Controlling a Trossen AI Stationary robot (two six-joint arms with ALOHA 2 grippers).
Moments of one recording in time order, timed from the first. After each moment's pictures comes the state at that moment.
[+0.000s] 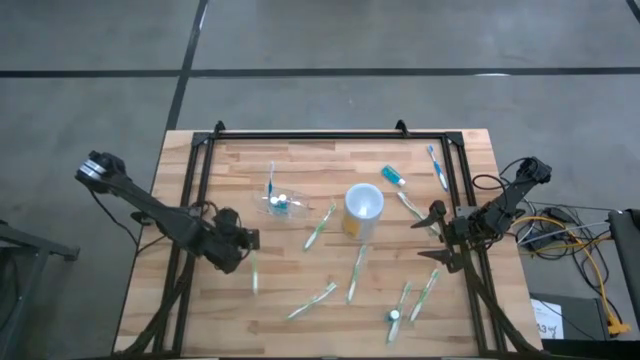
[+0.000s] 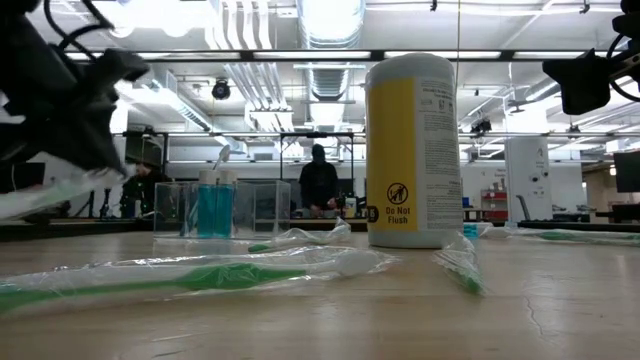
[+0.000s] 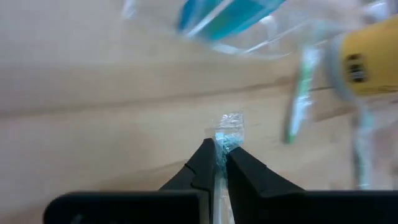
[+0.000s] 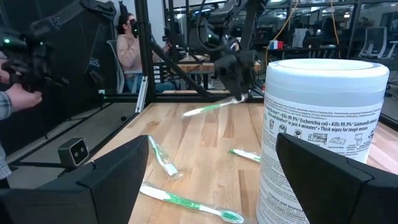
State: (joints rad) left arm -0.55 1.06 0.56 -0.63 -0.62 -1.93; right arm 0.73 0.06 0.01 0.06 0.58 0.07
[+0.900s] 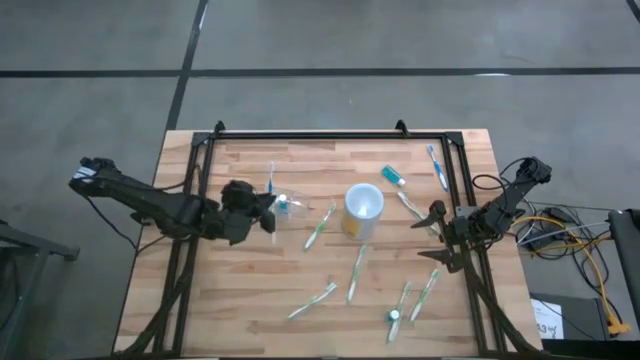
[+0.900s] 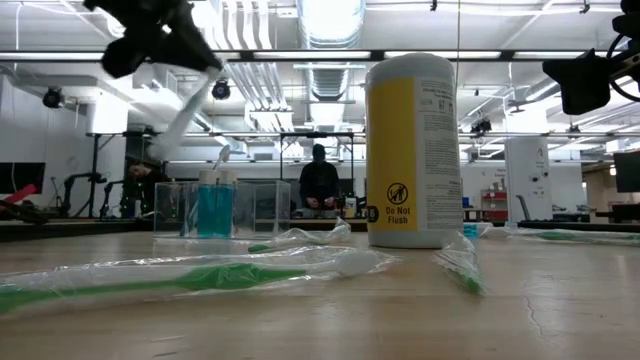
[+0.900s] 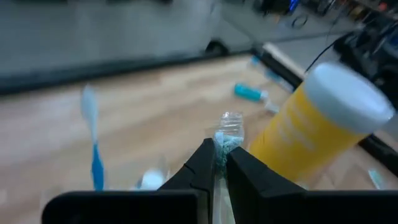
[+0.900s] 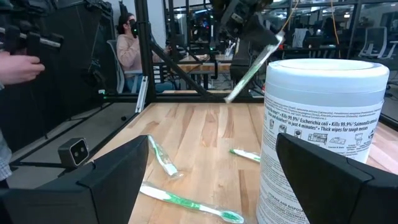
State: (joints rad) left arm -0.33 1.06 0.83 -0.43 -0.95 -0.97; right arm 0.73 0.06 0.01 0.06 0.58 0.07
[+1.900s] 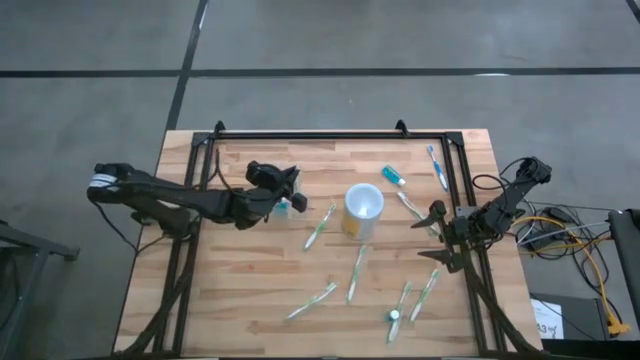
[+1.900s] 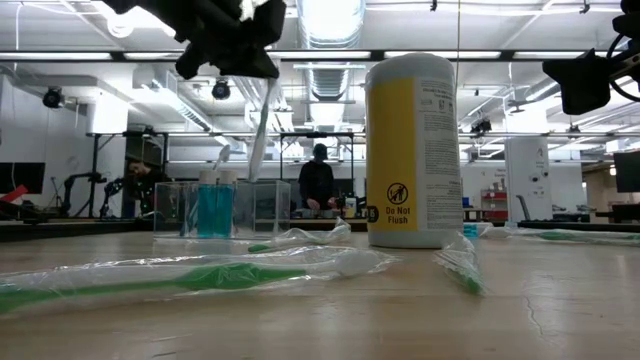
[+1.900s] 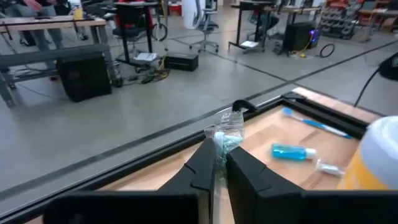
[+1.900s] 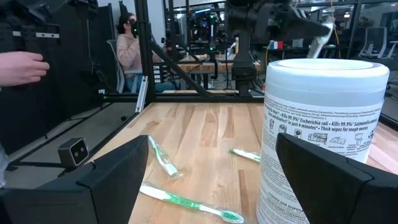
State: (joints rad) left arm -0.10 1.32 0.83 0.20 -1.00 -0.34; right arm 0.73 0.06 0.01 0.06 0.58 0.07
